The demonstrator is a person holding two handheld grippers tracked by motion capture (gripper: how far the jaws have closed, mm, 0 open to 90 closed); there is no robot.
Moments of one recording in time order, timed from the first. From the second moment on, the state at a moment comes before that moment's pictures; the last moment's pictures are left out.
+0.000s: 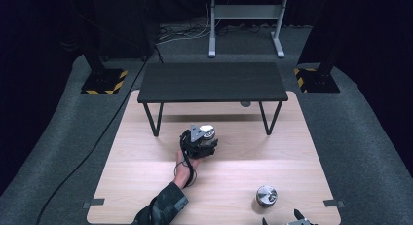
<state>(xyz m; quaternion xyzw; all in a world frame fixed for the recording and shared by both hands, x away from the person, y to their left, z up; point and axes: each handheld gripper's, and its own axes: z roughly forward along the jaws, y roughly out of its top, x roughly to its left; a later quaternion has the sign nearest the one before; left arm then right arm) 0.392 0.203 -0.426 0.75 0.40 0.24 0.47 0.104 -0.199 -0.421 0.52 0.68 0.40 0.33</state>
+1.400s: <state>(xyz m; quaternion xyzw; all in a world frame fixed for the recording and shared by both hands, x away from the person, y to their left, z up) 0.351 0.257 -0.409 0.74 0.41 0.25 0.47 0.105 -0.199 -0.422 0.52 0.68 0.40 0.33</state>
